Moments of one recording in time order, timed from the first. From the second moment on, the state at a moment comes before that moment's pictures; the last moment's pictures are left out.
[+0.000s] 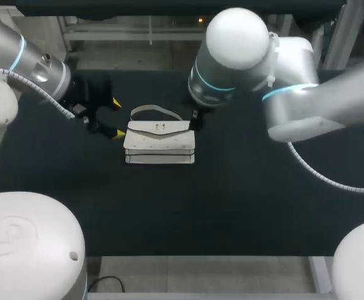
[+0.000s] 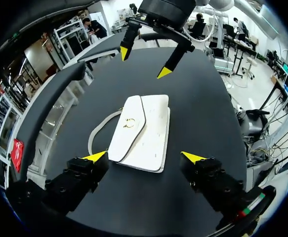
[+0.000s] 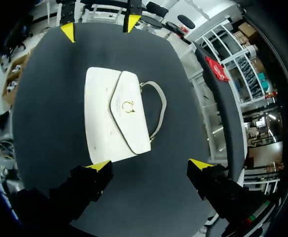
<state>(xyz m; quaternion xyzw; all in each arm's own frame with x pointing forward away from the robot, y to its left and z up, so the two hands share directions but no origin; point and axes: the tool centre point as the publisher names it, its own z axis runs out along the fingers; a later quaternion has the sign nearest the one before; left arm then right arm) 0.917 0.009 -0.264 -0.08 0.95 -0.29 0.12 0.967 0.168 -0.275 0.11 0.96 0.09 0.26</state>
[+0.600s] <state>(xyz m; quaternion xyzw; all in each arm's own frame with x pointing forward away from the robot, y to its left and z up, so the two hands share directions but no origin) 0.907 0.029 -0.266 -0.34 0.90 -0.27 0.00 0.965 0.140 -0.276 0.36 0.93 0.09 0.08</state>
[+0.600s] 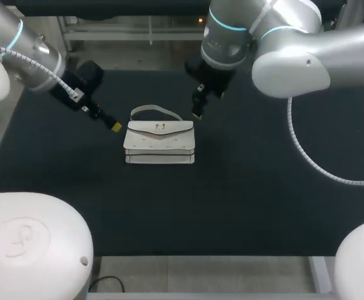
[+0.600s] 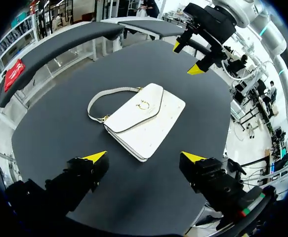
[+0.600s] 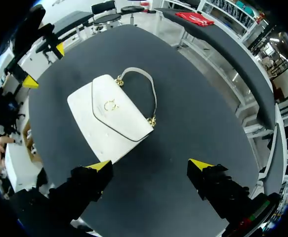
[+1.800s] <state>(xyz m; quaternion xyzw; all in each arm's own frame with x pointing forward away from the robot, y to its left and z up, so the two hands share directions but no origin) 0.914 0.041 -0.301 -0.62 0.69 -0.33 -0.17 0.958 0.146 -0.306 0.71 0.67 0.17 -0.12</state>
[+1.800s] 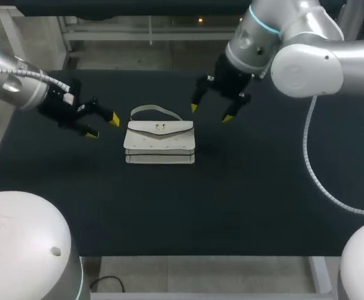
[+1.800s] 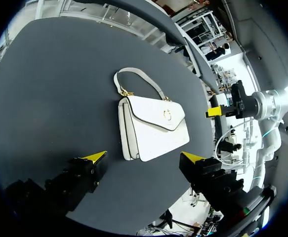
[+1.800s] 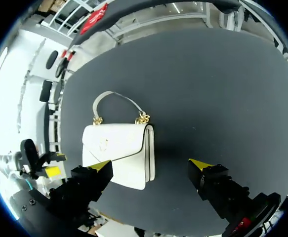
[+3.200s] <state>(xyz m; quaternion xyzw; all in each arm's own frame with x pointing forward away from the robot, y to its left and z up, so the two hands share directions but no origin) 0.954 0.000 -0.328 -0.61 0.58 -0.42 -0.34 0.972 0.180 -0.359 0.67 0.56 0.33 -0.35</state>
